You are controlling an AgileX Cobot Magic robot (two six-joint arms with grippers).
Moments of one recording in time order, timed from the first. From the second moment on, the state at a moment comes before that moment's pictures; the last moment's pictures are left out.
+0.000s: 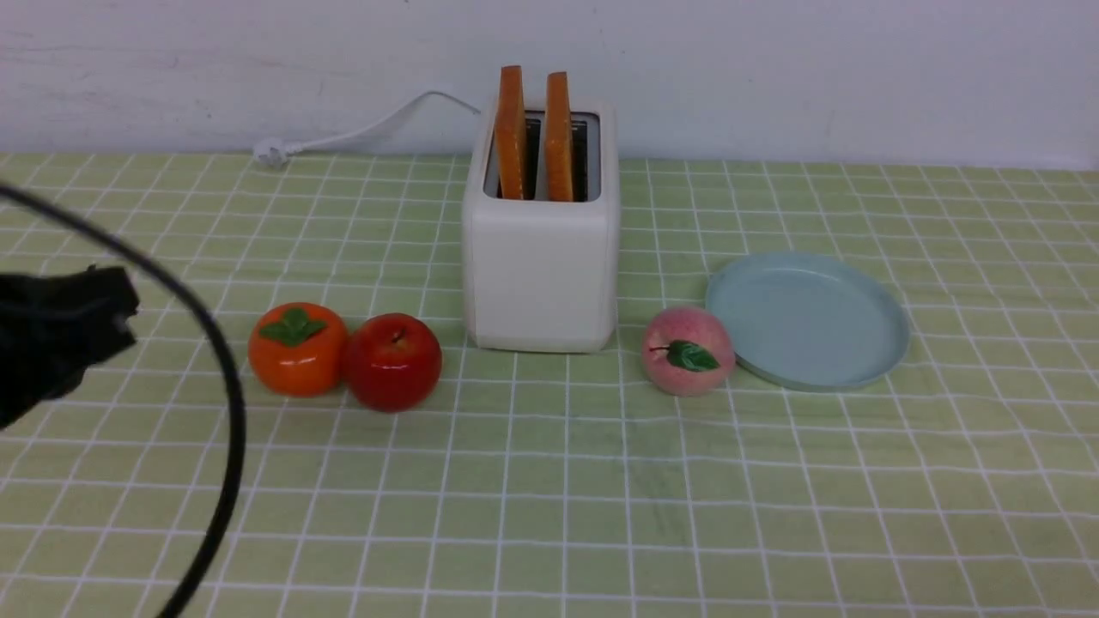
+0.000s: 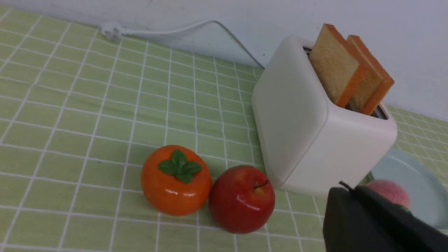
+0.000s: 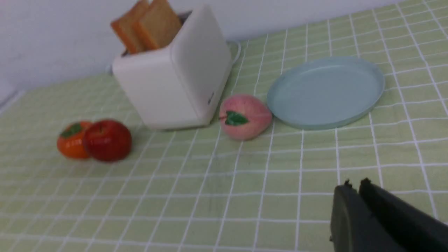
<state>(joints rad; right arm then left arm) 0.04 0.20 -0.40 0.46 0.60 -0.10 -0.07 0.88 -0.63 -0.90 0.16 0.53</state>
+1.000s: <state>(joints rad) 0.04 0.43 -0.60 0.75 0.58 -0.56 -0.45 1.90 -1.45 -1.21 -0.27 0.86</state>
